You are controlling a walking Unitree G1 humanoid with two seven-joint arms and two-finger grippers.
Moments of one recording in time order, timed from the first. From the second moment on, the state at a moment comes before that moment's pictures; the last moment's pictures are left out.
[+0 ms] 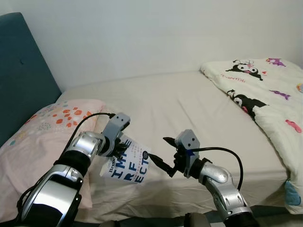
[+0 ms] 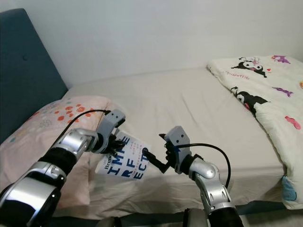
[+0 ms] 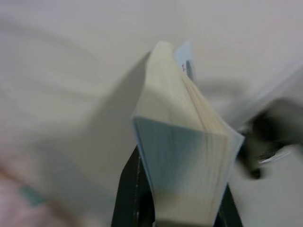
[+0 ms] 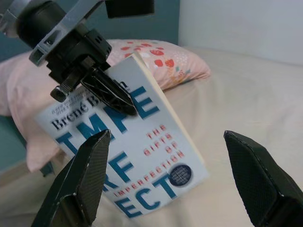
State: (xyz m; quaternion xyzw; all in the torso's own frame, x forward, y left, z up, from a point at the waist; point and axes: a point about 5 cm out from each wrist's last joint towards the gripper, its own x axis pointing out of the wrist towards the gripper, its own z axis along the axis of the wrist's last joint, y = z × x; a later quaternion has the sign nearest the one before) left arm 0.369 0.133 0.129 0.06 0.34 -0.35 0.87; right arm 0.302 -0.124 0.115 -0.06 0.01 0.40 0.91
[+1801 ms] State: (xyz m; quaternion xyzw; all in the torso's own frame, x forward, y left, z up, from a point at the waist) left arm 0.379 0.119 0.125 -0.18 0.32 -0.24 0.90; right arm 0.294 -0.124 0.122 -0.03 0.03 0.40 0.92
